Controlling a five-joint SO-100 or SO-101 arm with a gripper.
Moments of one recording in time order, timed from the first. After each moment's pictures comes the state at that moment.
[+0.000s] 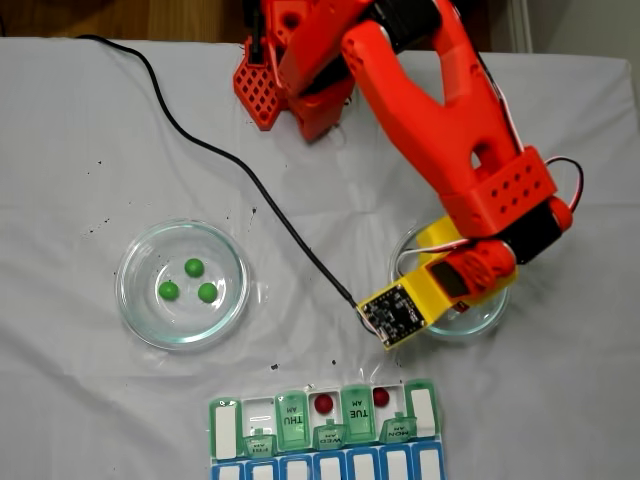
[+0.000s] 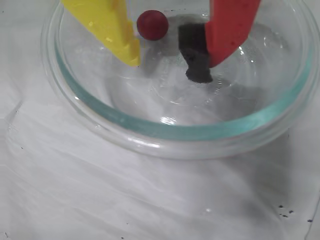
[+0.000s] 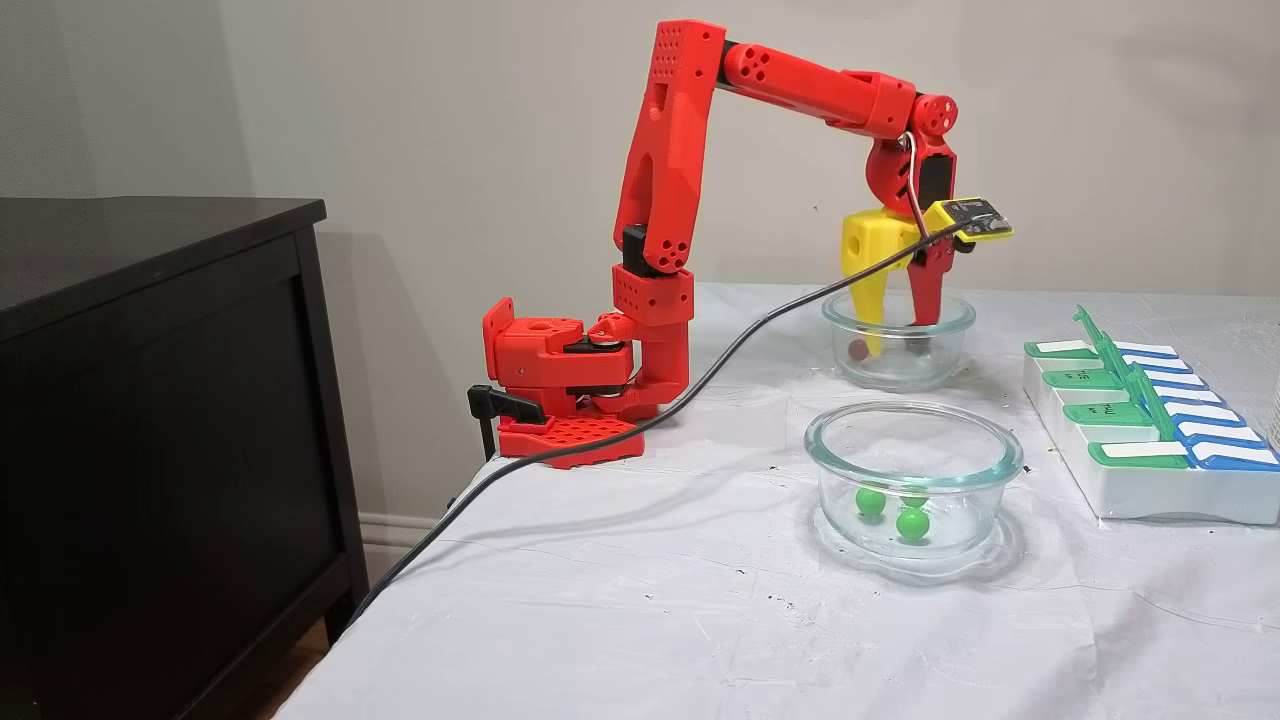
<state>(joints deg) -35.4 96.6 96.8 78.0 1.1</state>
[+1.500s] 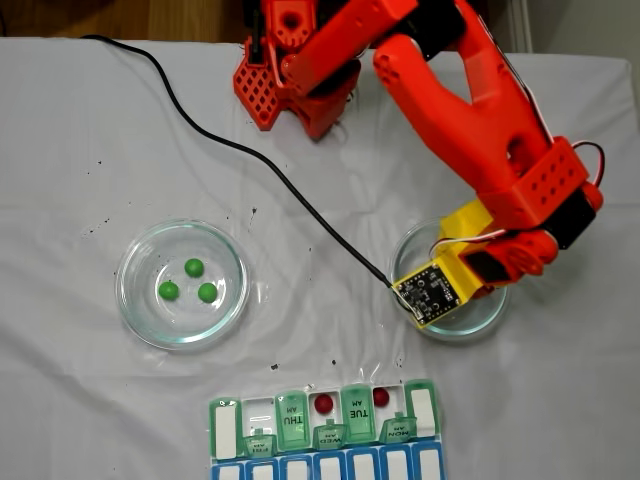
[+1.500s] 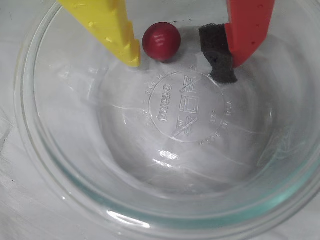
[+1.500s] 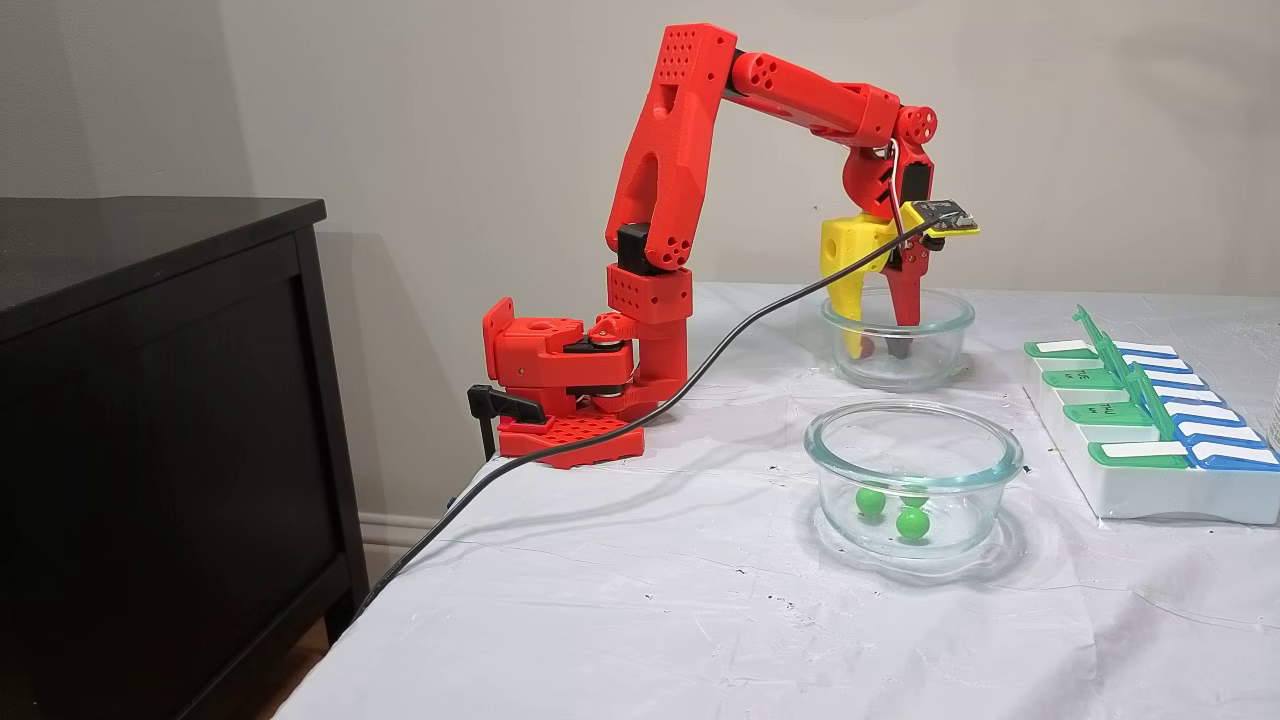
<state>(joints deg) -43.4 90.4 92.0 81.4 6.5</state>
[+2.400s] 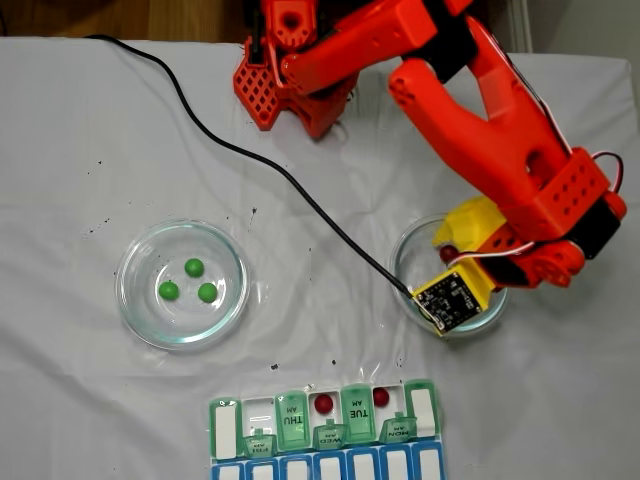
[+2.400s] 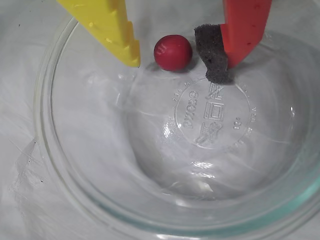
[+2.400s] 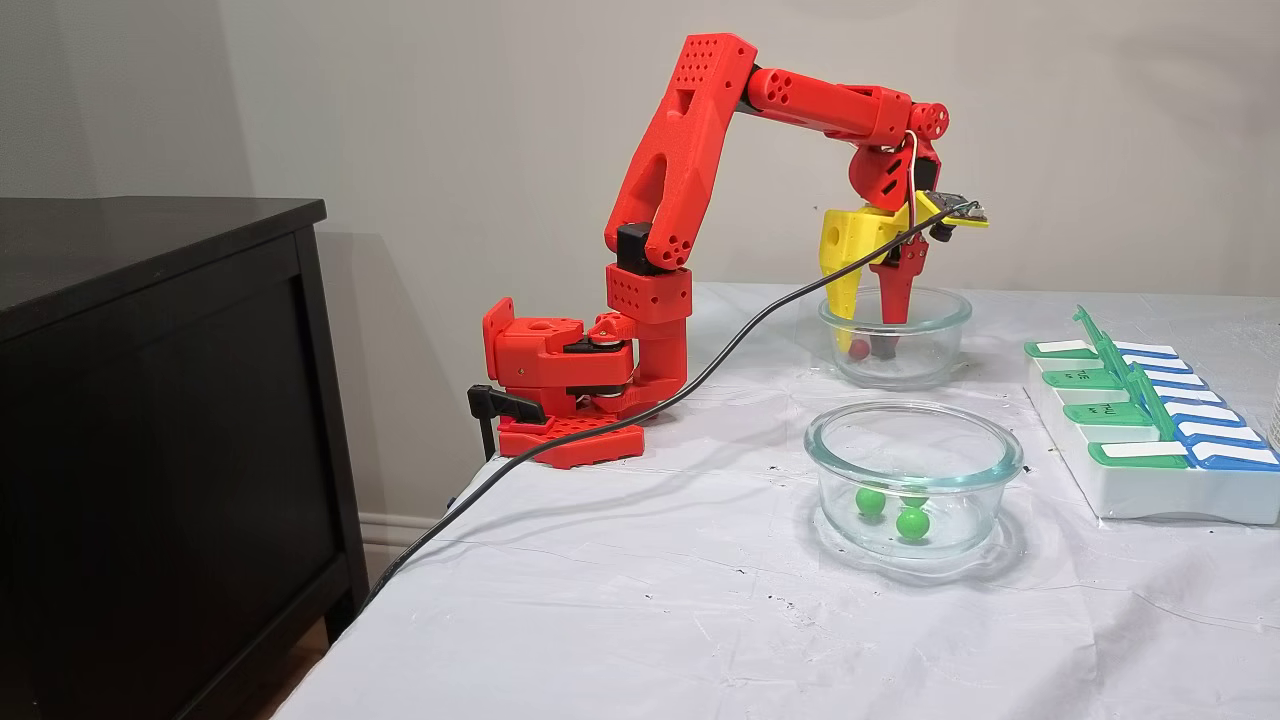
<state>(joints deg) -46.2 81.8 80.1 94.2 3.2</state>
